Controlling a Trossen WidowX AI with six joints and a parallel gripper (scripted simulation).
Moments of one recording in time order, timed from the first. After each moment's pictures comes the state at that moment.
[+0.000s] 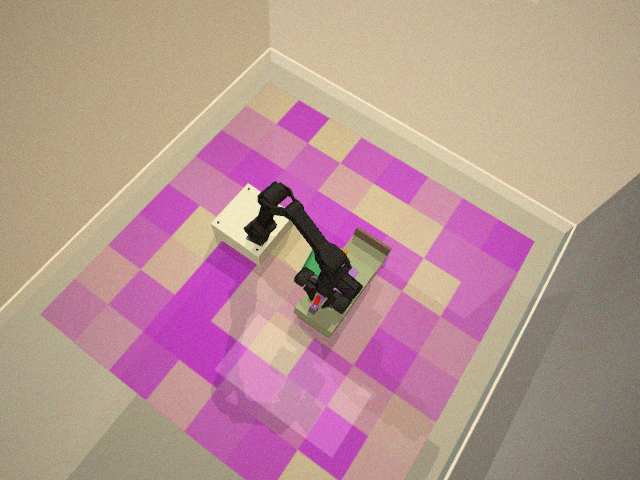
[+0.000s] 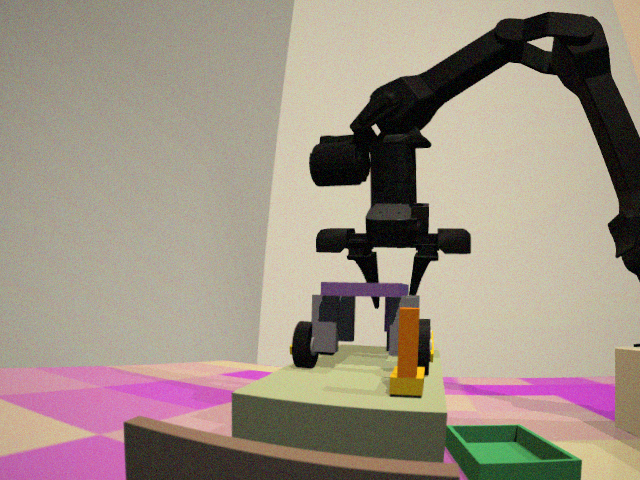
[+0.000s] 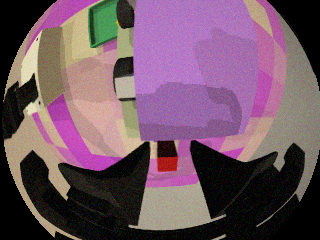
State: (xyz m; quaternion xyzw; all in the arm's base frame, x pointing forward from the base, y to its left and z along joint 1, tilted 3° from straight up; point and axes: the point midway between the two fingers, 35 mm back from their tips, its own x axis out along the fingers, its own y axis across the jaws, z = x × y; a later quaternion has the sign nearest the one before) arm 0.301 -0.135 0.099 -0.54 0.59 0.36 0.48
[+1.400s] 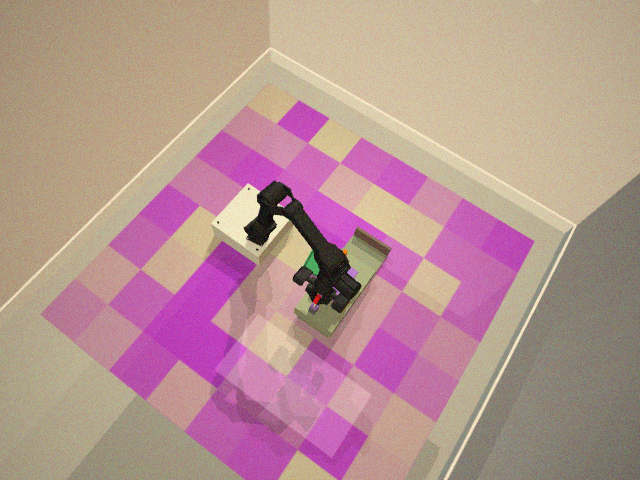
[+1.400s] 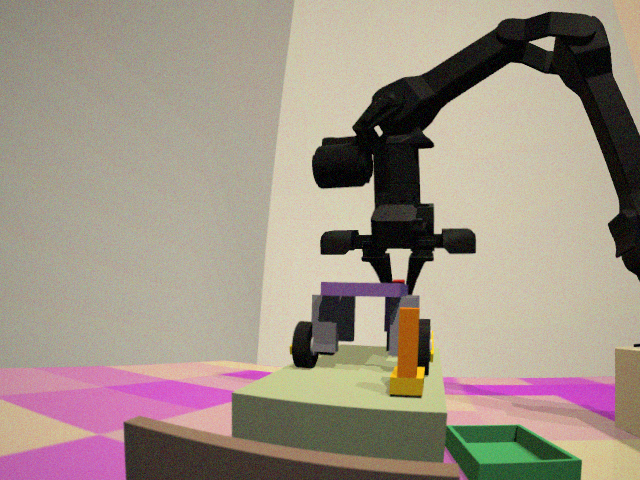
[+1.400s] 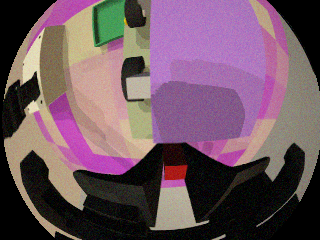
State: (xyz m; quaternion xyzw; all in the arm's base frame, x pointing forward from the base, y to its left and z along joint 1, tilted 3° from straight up) arm 0.295 -0.134 0.098 -0.54 0.59 0.37 0.47
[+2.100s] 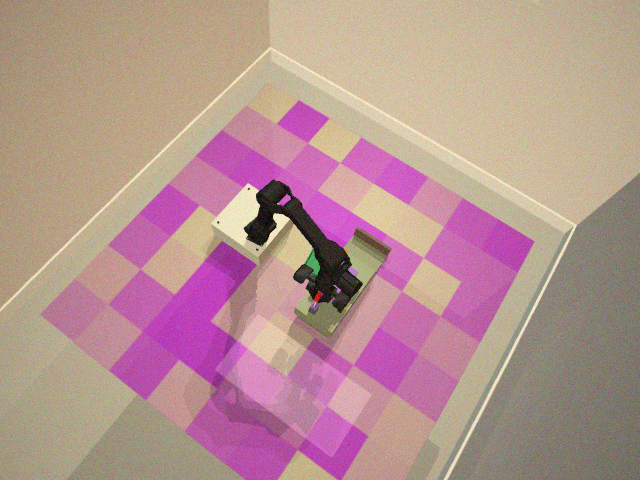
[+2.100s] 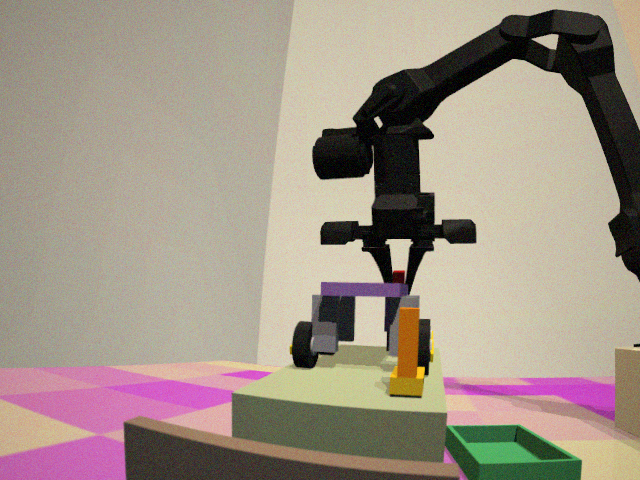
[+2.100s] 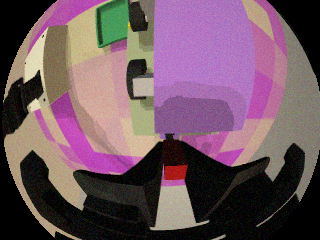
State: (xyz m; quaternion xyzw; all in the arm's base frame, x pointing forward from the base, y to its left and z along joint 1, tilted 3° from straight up) arm 0.295 -0.130 0.109 -0.54 0.59 0.37 0.47
